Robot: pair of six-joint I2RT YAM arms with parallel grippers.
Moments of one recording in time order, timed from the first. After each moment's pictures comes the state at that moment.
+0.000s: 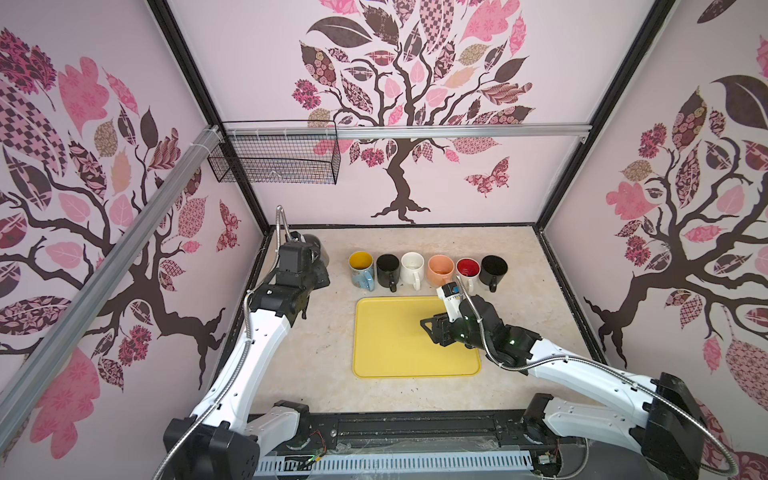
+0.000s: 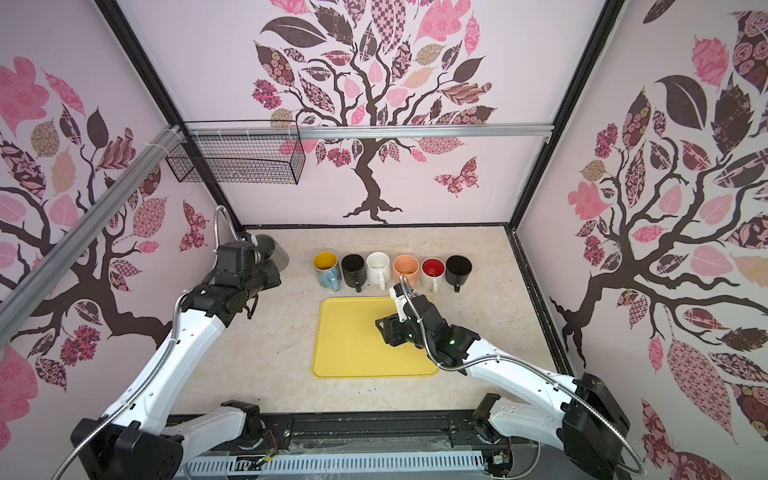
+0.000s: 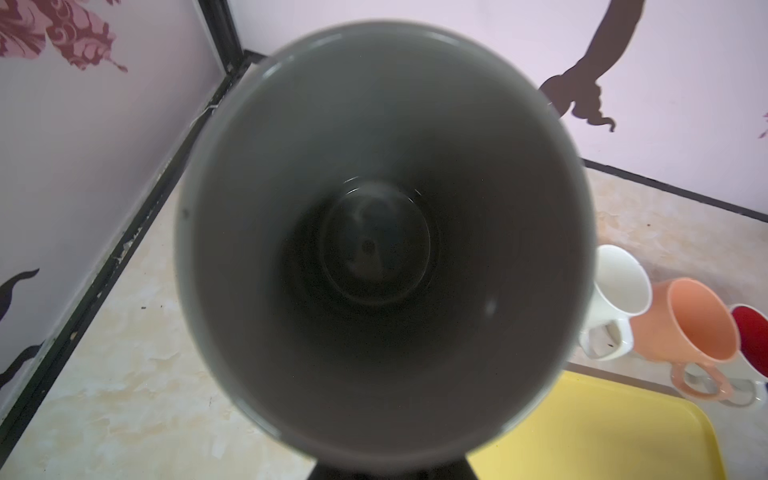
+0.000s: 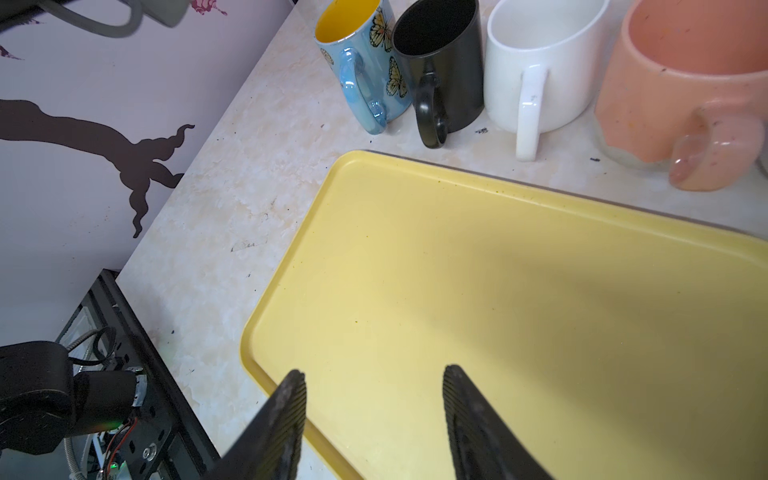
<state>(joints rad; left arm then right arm) -0.18 1.19 1.13 -0.63 -0.18 -0.36 0.81 1.10 0.67 -0.12 -0.03 0.50</state>
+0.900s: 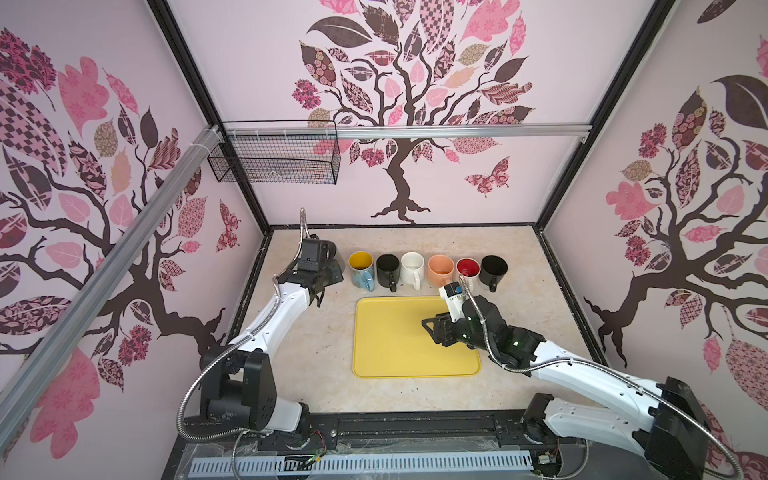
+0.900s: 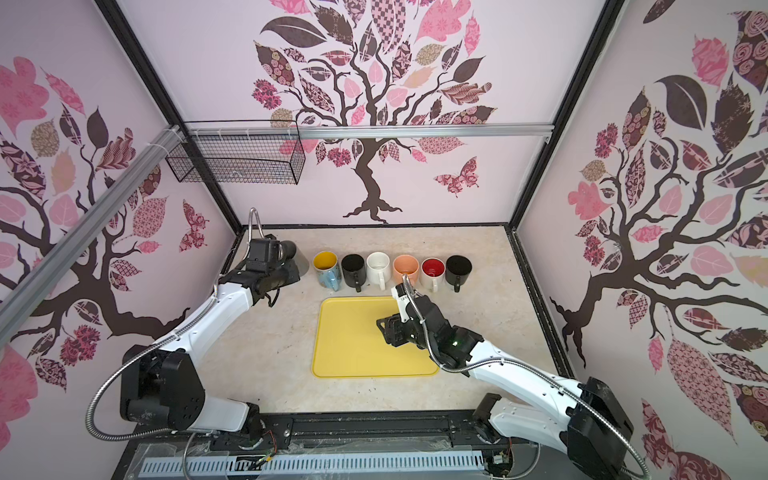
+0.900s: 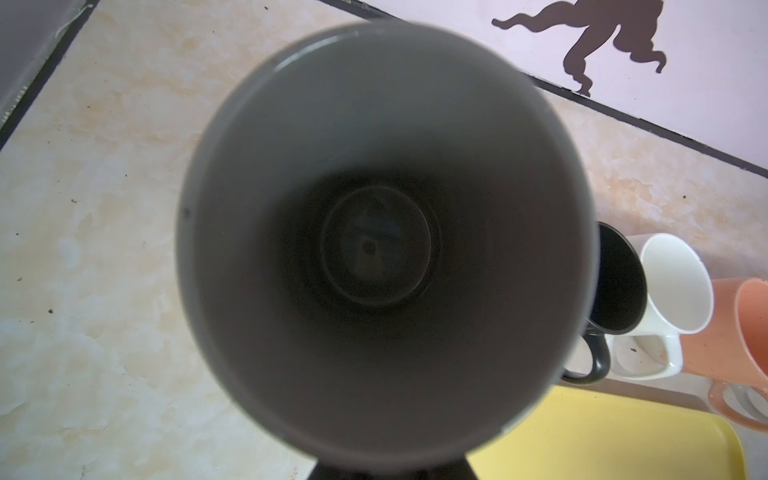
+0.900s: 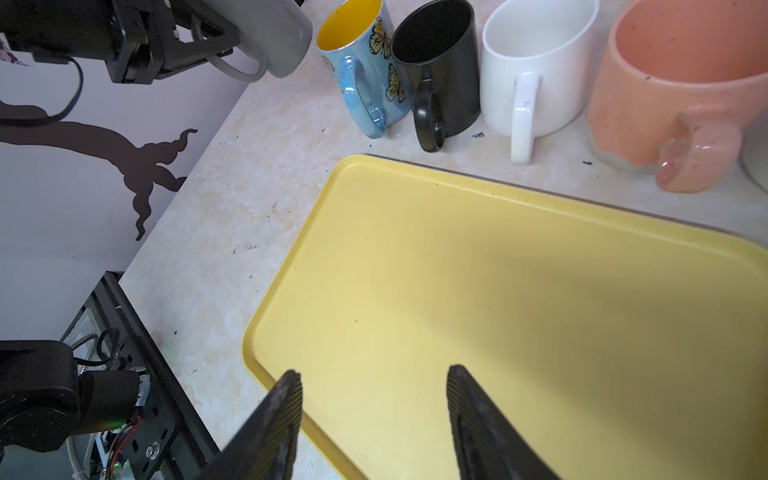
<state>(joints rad) -0.18 1.46 1.11 -0.44 -0.08 -0.41 0.81 1.07 0.66 -0.13 -0.03 0.50</state>
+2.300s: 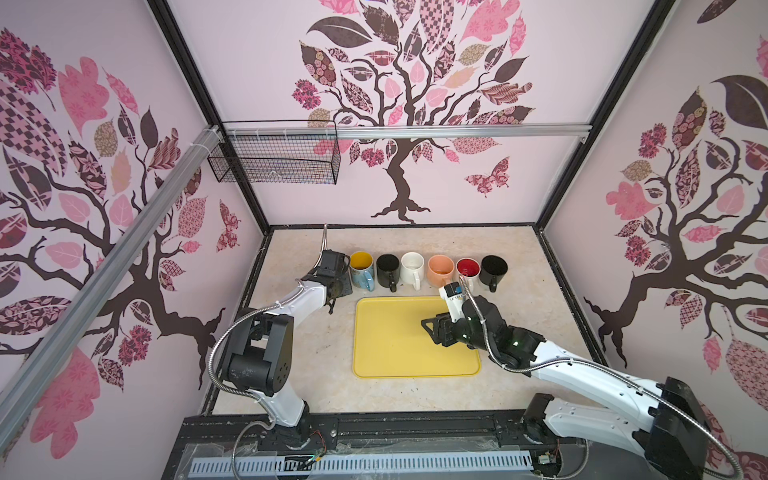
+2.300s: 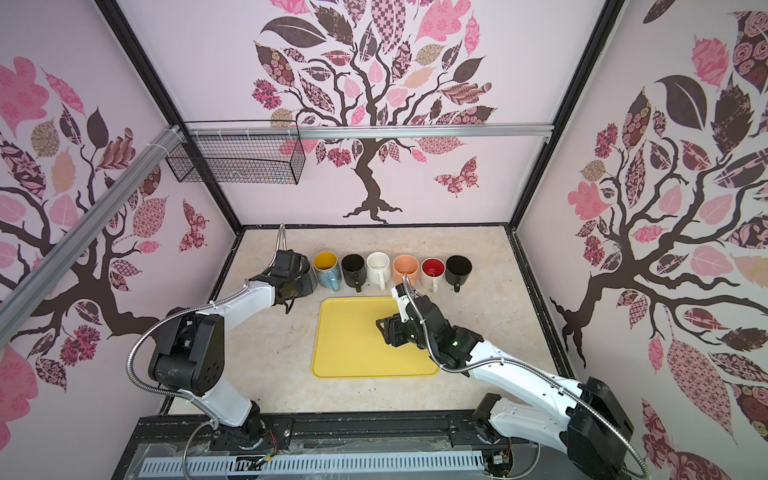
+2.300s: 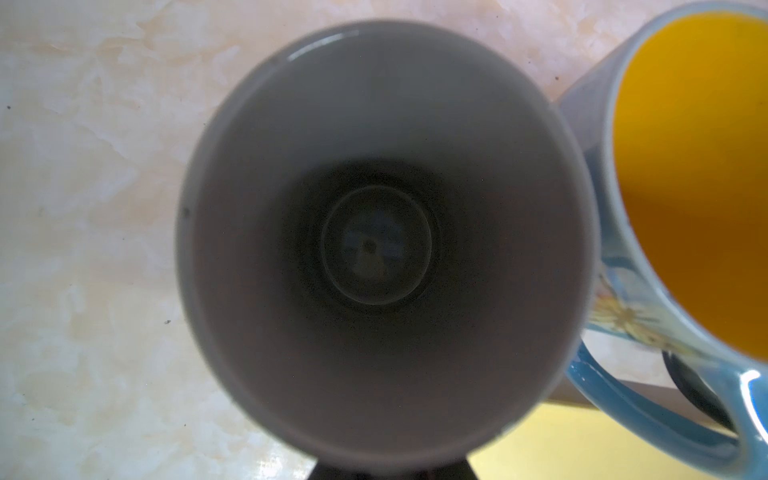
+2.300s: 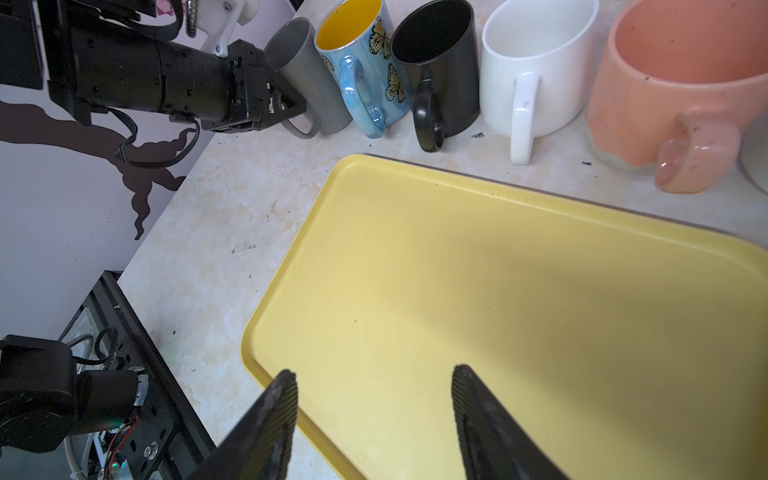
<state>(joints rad) -0.23 1.67 1.05 -0.33 -0.15 -0.38 0.81 1.07 0.66 -0.13 -0.03 0.50</state>
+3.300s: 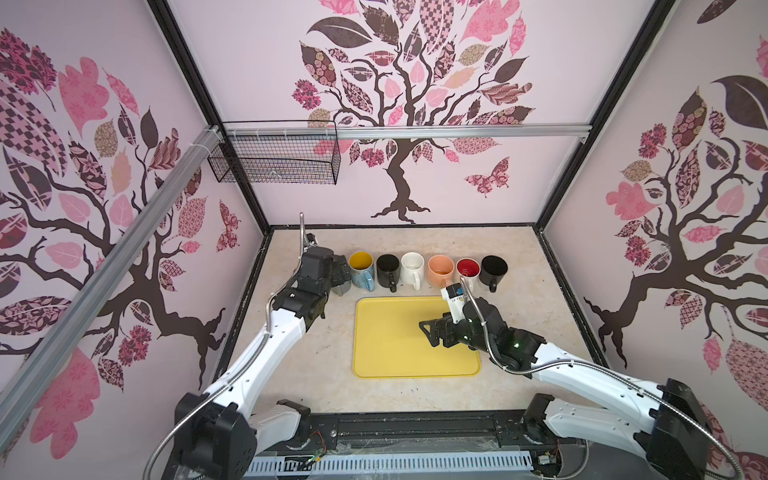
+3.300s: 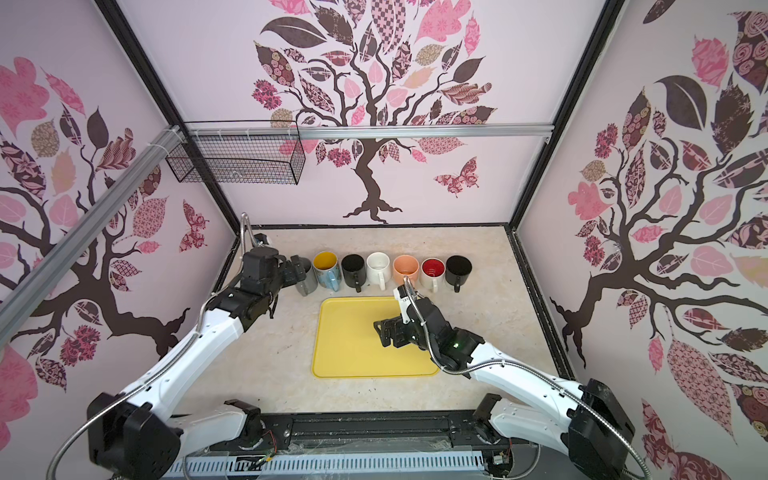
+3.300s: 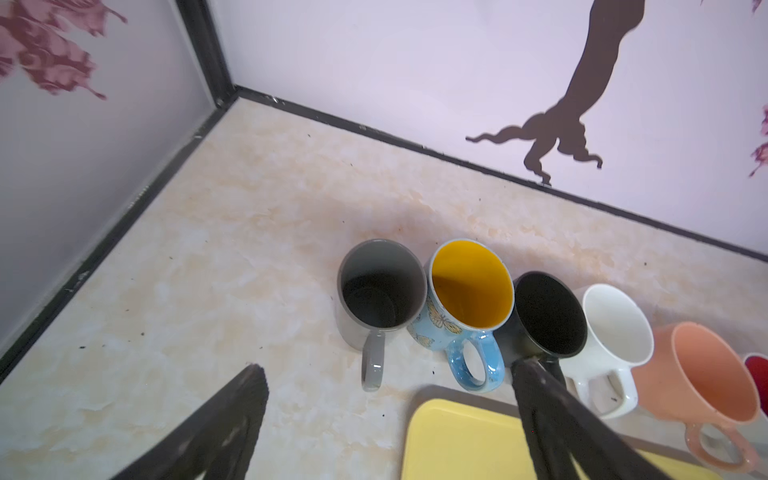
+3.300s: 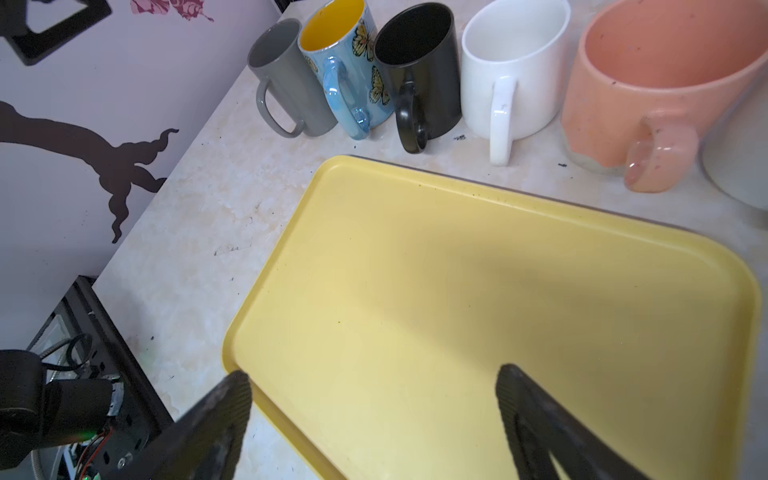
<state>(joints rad) -0.33 1.15 0.96 -0.34 -0.41 -0.44 0.81 1.06 0.64 -0.13 0.02 0.49</state>
